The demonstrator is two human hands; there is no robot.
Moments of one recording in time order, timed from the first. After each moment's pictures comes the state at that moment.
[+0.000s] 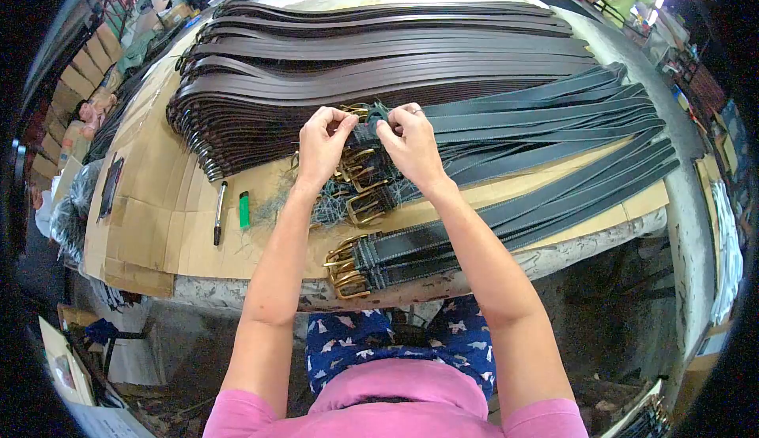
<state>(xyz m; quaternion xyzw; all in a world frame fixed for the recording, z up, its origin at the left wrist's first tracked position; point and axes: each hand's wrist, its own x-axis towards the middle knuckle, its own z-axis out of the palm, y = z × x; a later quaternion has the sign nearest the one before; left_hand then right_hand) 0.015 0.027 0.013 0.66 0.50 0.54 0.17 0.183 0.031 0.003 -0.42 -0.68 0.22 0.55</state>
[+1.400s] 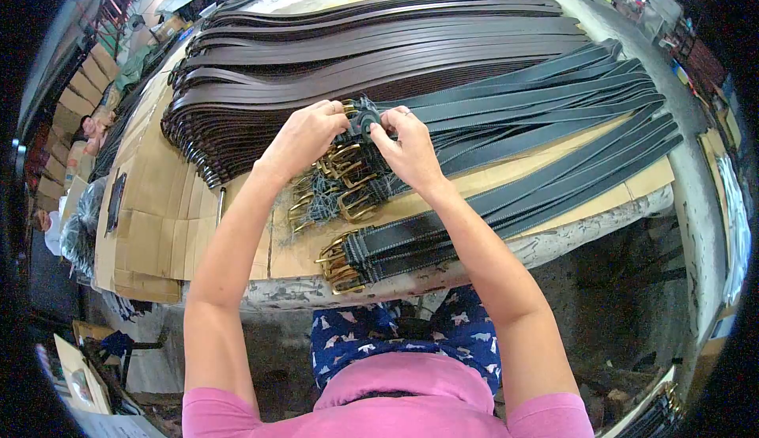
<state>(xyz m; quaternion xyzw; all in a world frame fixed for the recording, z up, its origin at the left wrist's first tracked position) 0.001 0.032 0.059 0.92 0.31 0.20 -0.10 0.199 0.008 0.004 -0.42 -0.68 0.24 0.55</state>
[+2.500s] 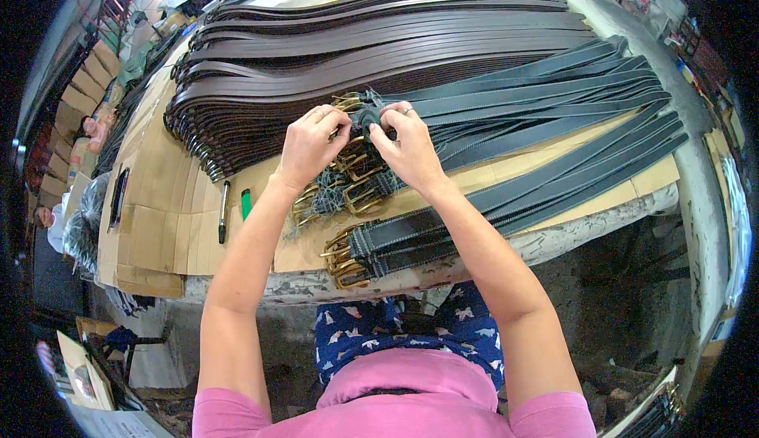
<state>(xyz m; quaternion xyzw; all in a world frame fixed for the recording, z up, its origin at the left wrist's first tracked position) 0.000 0.019 0.026 0.86 0.35 0.36 -0.11 0.192 0.003 0.000 -0.40 -0.70 0.21 0.55</state>
